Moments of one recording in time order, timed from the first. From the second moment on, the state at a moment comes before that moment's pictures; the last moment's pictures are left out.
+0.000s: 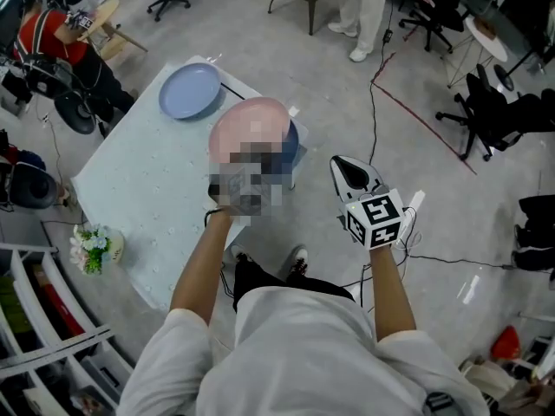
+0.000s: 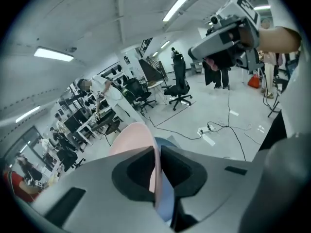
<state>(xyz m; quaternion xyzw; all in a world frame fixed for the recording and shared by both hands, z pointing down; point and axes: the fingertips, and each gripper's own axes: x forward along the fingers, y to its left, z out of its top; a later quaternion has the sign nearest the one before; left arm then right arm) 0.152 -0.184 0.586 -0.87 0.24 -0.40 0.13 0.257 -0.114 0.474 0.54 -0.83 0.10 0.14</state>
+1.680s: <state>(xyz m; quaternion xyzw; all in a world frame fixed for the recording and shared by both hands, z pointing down) 0.041 -0.202 0.497 -0.87 0.42 -0.28 -0.01 0.223 -0.180 0.411 0.47 -0.87 0.07 0.11</state>
